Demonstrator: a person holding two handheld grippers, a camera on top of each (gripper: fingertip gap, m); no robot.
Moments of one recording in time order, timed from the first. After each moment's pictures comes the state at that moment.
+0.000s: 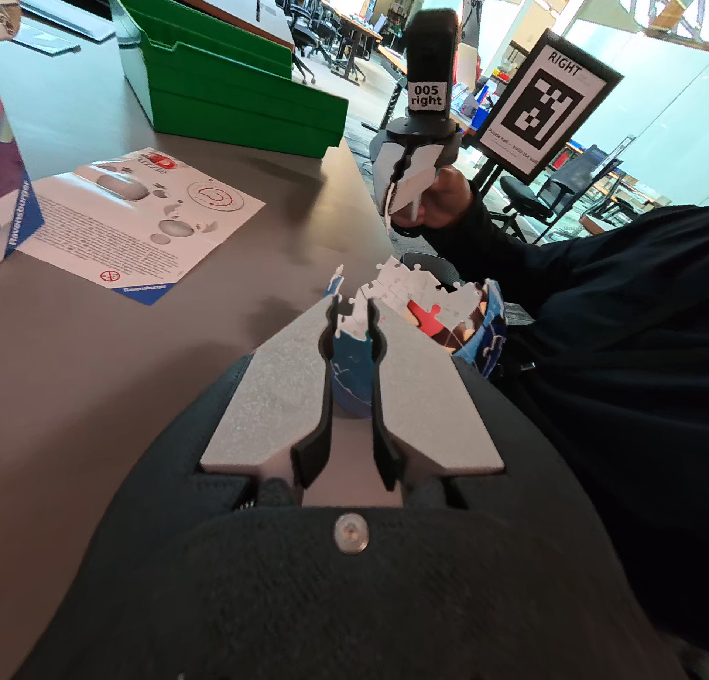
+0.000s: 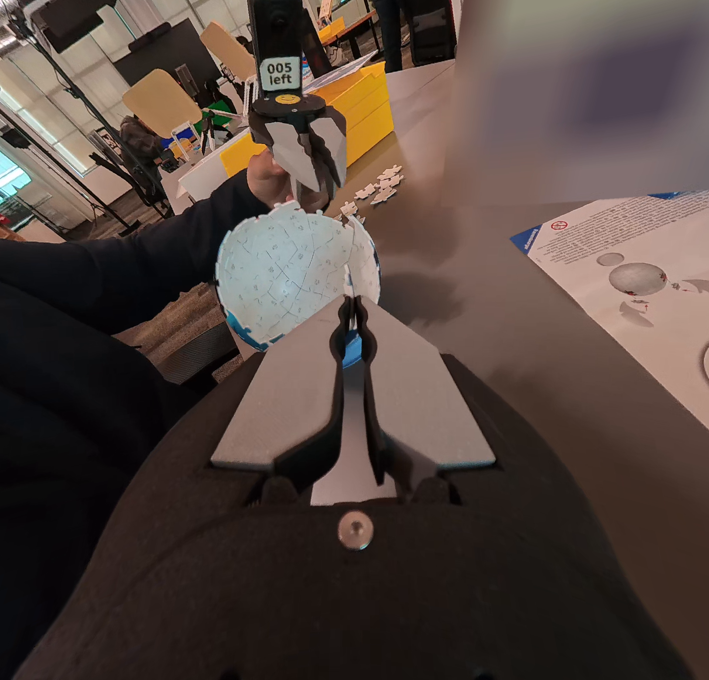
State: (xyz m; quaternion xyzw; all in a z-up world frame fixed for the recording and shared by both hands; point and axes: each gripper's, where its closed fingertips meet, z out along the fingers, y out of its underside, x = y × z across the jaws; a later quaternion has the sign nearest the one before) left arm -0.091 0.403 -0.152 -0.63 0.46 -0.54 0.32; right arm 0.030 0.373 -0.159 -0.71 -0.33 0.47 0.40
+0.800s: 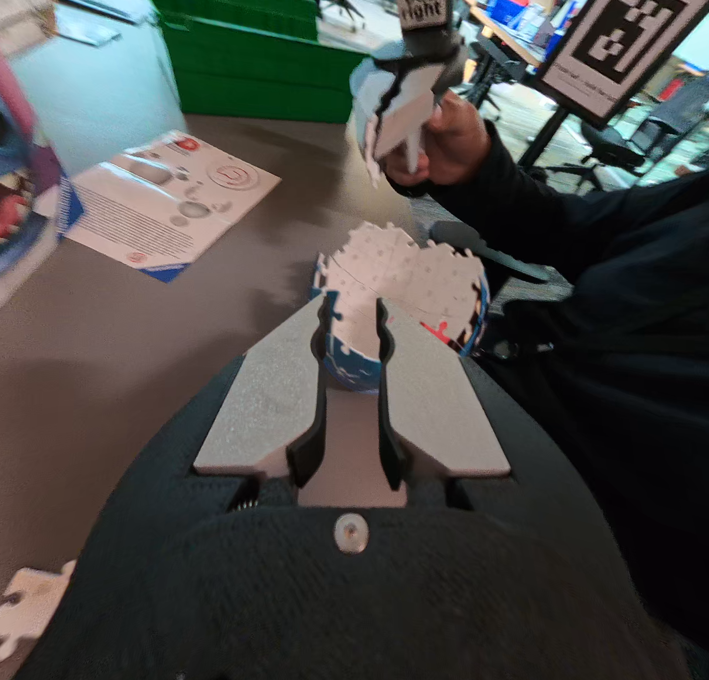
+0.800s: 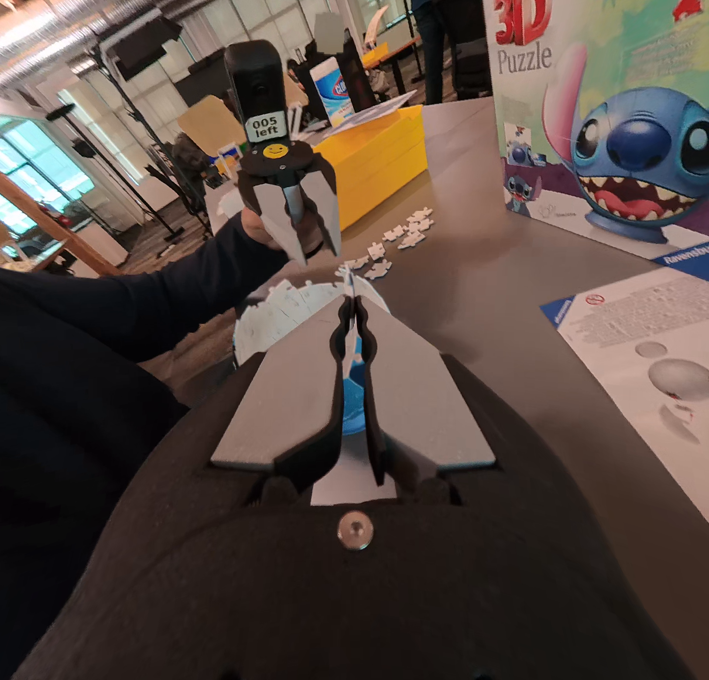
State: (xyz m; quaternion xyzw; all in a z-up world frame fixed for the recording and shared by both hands) left arm -0.102 0.381 -0.144 -0.67 0.49 -0.45 0.34; right arm -0.005 0.390 -0.124 -0.68 -0.35 0.51 0.40
